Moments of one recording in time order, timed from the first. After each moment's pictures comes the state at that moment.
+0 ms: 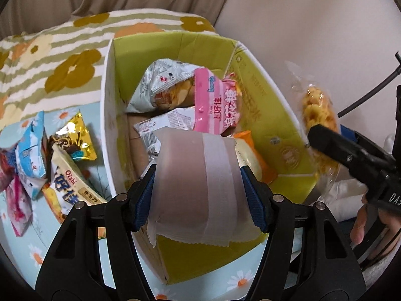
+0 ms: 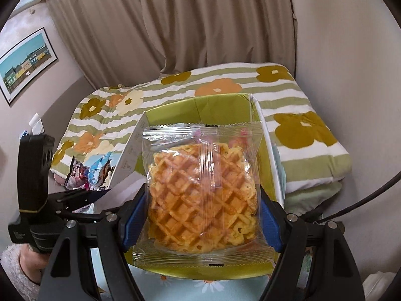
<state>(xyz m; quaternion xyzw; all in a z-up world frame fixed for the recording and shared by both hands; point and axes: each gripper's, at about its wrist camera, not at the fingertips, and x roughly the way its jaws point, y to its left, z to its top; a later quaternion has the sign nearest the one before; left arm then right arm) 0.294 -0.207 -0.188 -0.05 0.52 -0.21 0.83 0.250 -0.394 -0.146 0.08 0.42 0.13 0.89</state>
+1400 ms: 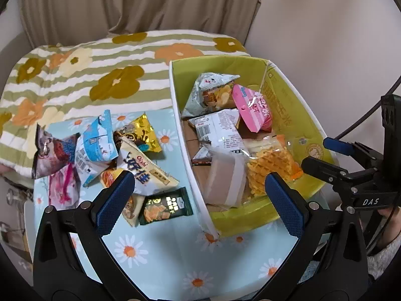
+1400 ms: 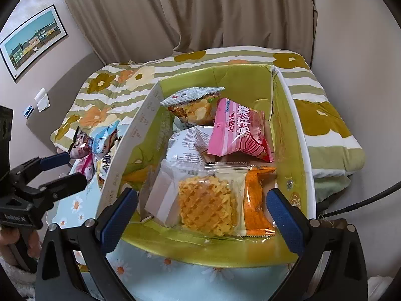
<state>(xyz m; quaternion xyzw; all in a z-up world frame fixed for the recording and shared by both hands) 0.238 -0.149 -0.151 -0.03 0.47 -0.12 0.88 0.238 -0.361 -0.168 0.04 0.46 0.17 0.87</state>
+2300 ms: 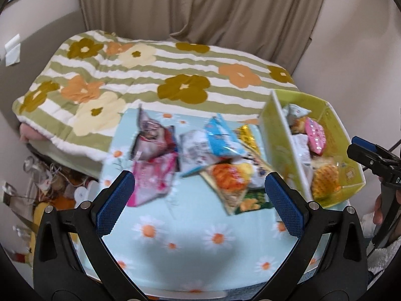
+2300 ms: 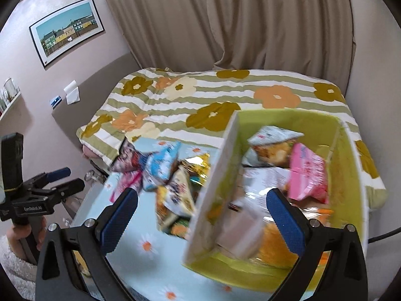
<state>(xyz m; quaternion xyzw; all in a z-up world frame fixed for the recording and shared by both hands) 0.200 0.053 -0.130 -0.09 0.44 0.00 0.90 0.244 -0.230 -0.125 0.02 0.41 0.24 0.88</state>
